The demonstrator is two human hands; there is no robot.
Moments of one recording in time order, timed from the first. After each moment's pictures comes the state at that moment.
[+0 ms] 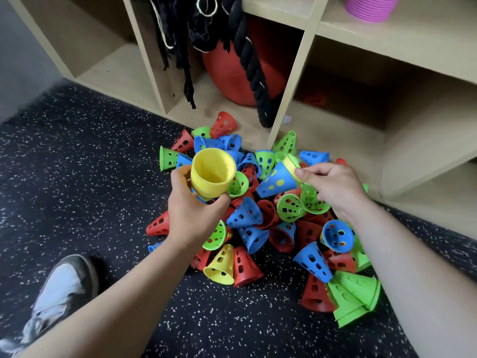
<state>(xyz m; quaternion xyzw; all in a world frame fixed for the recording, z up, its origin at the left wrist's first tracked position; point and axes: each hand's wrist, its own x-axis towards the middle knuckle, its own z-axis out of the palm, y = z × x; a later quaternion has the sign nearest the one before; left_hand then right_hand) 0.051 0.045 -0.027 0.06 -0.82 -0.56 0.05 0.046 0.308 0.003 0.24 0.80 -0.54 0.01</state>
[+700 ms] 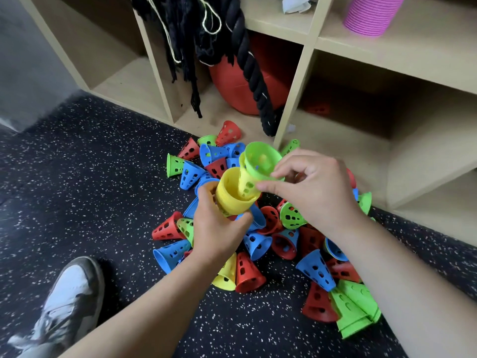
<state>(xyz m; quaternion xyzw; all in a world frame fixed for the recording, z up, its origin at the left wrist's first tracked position) 0.077 0.075 -0.021 0.06 -0.83 -0.55 0.00 0.067 0.245 0.062 -0.05 0.87 -0.46 -0.15</state>
